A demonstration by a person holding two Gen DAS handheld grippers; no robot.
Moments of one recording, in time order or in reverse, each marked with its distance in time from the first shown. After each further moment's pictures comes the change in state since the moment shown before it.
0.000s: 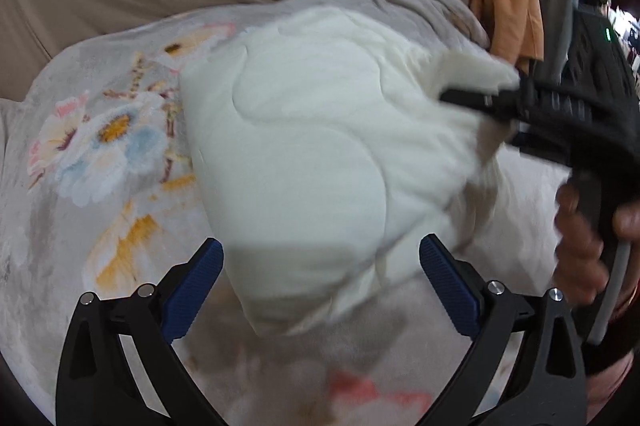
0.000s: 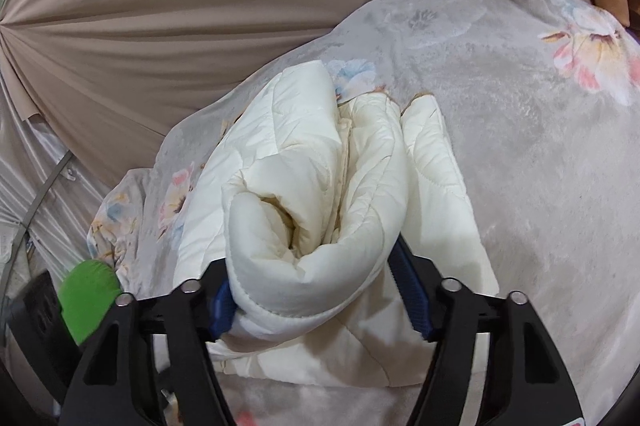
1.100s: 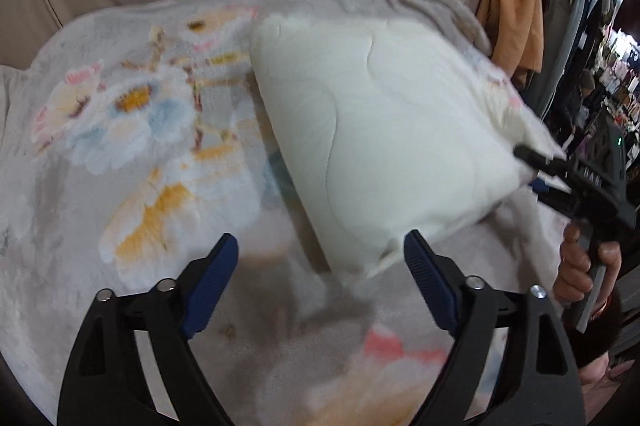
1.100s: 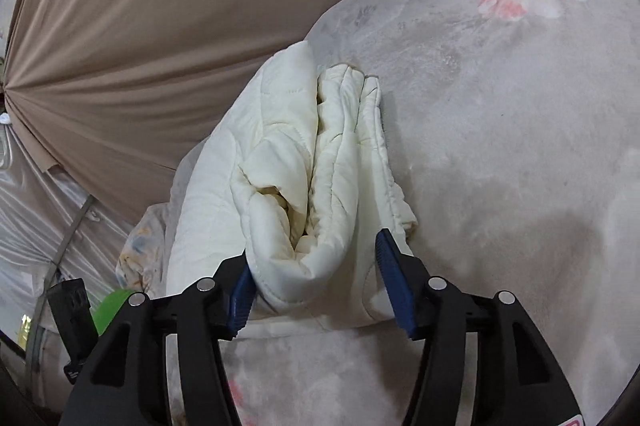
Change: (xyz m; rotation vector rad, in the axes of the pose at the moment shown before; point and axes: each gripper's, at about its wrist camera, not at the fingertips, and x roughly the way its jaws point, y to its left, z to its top) left arm -0.034 0.045 -0.010 -0.077 -0.016 -0.057; right arm -0.052 -0.084 -0.053 0.191 -0.105 0.093
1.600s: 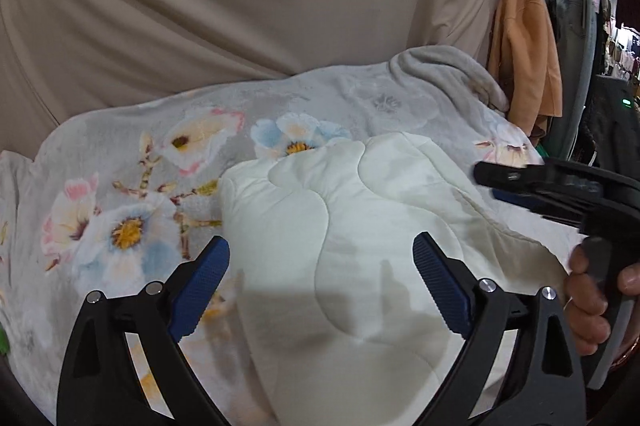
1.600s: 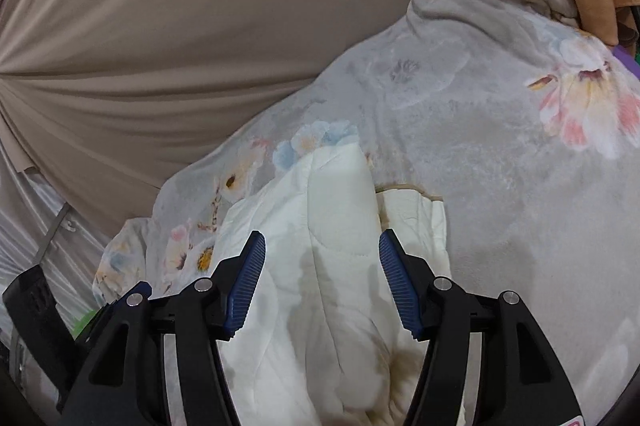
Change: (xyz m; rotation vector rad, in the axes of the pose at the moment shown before) left arm 0.045 -0.047 0.123 0.075 -0.162 0.101; right arm 0.080 0.085 0.111 -0.116 0.055 -0.152
